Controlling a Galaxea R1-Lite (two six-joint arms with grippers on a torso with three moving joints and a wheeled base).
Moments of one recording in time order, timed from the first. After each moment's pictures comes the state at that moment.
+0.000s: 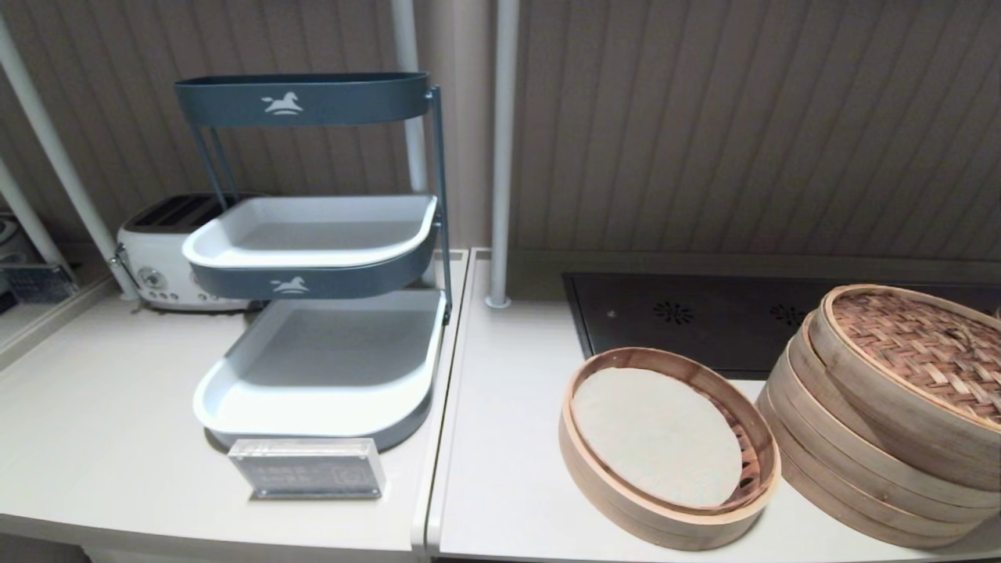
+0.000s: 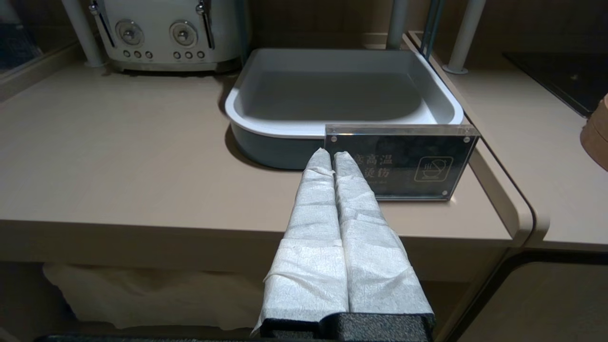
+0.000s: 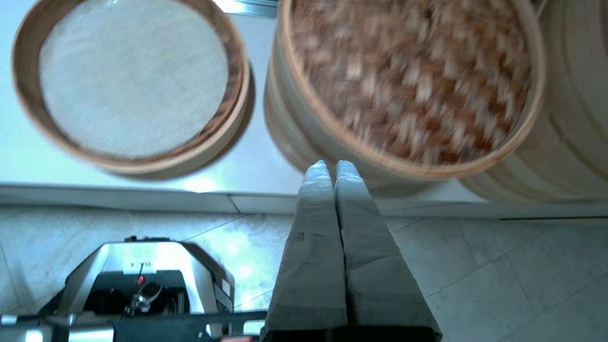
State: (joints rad) left arm 0.00 0.00 0.00 -0.05 -0.01 0.01; right arm -0.40 1.03 -1.29 0.88 0.20 -0.35
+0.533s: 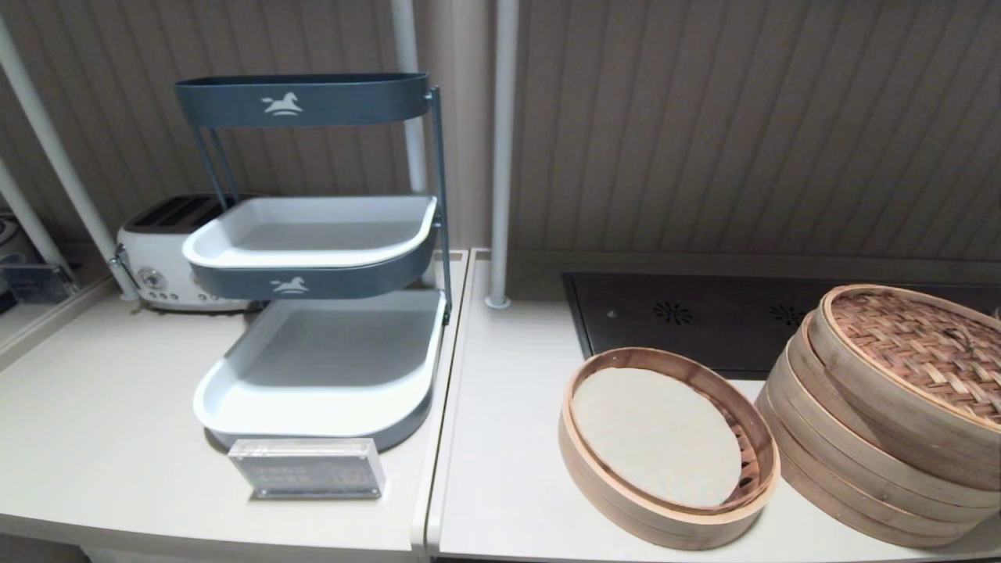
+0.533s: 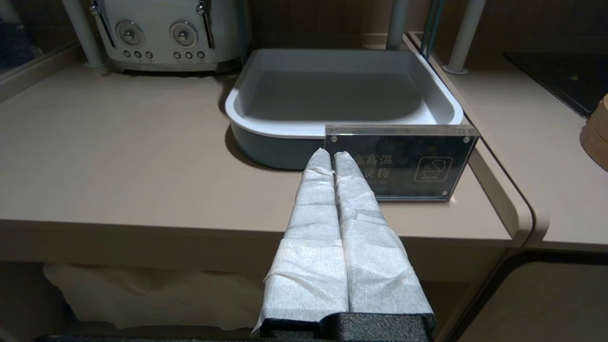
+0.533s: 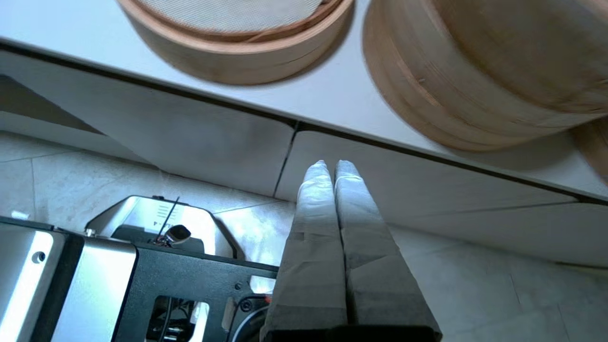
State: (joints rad) left arm 0.00 0.00 0.00 -0.05 -0.01 0.01; right arm -0.19 0.60 -0.61 0.63 0.22 -0.31
